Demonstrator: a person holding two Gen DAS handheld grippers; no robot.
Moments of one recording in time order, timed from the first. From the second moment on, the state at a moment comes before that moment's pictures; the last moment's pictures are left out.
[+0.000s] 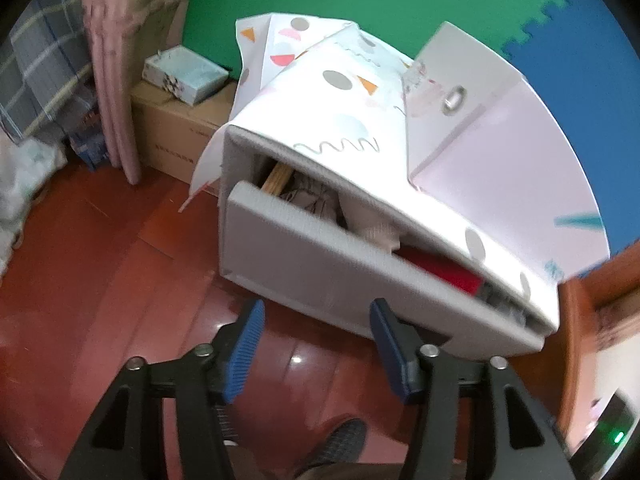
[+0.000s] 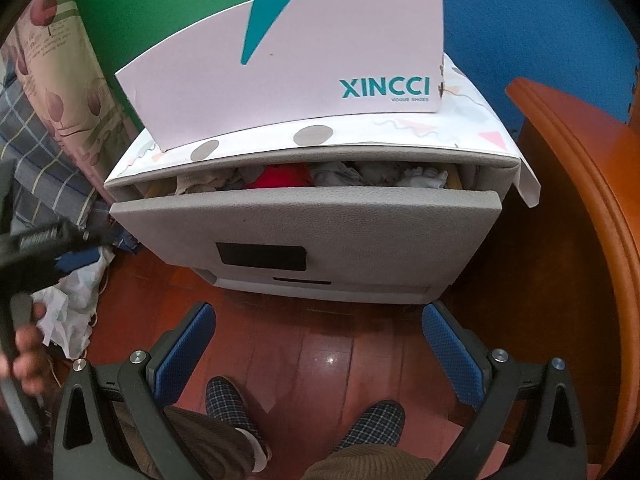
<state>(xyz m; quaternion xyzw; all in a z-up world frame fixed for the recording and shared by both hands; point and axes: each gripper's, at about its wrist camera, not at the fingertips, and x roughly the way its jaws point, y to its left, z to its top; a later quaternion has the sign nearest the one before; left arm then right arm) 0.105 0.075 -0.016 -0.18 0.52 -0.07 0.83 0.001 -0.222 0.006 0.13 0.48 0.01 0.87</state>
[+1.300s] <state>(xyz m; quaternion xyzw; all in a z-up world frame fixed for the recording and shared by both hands) 0.112 0.103 -0.064 -0.18 0.56 -0.04 0.81 -0.001 -0.224 0.012 0.14 0.47 0.02 0.87</state>
